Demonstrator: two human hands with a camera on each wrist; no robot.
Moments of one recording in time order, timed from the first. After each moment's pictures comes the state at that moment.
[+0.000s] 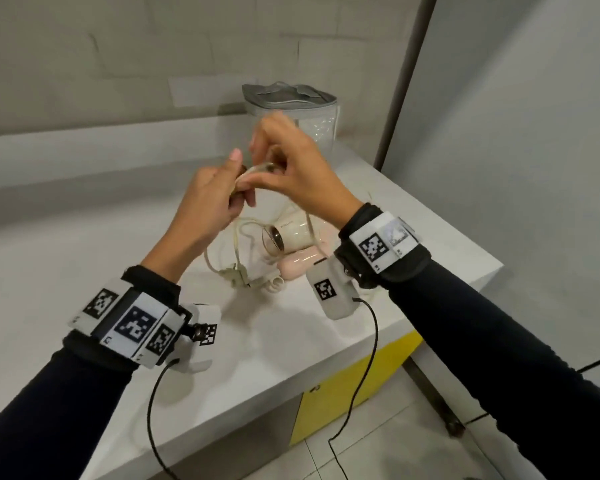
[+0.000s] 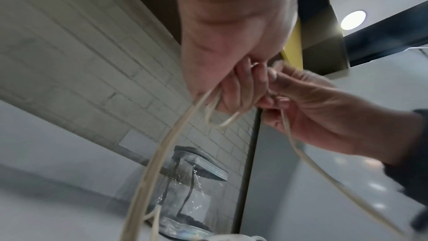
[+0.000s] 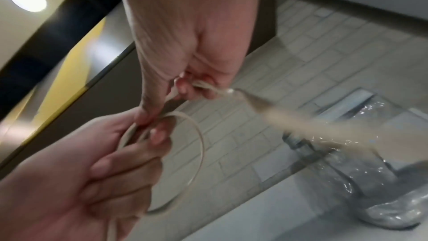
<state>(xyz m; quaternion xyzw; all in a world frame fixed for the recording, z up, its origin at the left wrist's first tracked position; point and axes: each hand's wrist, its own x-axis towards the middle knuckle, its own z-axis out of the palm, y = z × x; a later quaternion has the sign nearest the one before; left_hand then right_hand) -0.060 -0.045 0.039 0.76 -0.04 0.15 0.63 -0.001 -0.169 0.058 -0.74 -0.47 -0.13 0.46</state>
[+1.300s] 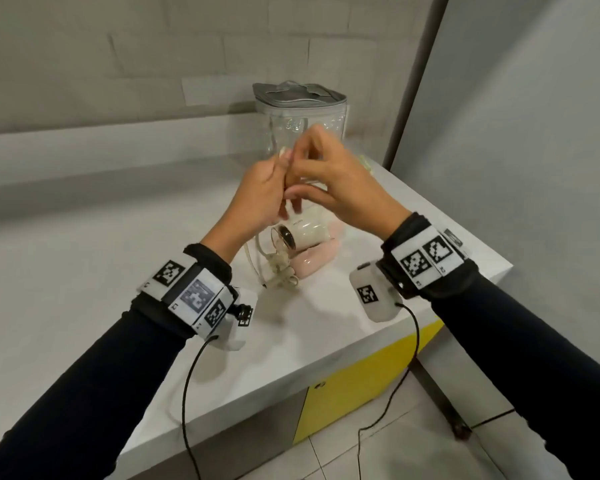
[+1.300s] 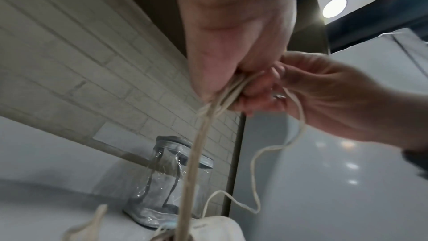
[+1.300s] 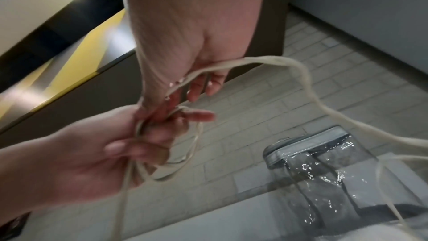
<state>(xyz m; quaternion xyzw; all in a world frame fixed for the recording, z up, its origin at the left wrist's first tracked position) -0.049 -0.079 0.041 0.78 -0.07 0.12 0.61 -0.002 -0.212 0.047 -0.80 -0.50 -0.22 0.25</state>
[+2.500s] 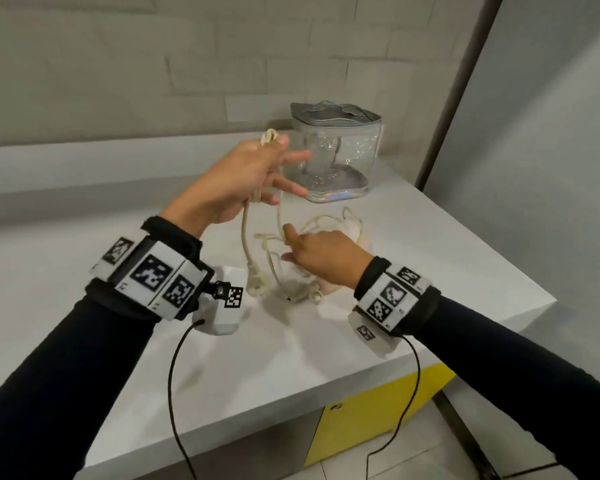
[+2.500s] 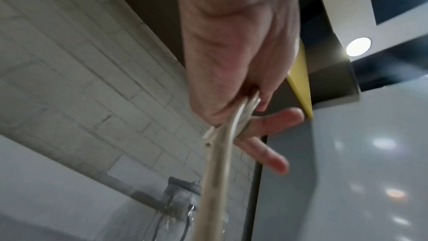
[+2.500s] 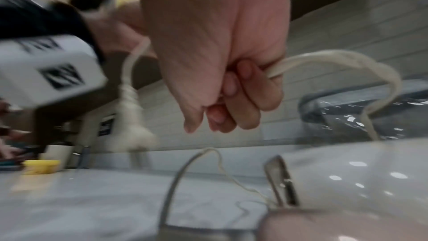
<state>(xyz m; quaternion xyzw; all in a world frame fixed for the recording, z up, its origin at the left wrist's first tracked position) -0.060 -0.037 0.085 0.76 -0.02 0.04 0.65 -0.002 -0.167 -0.019 -0.88 -0.46 -0.06 -0.05</state>
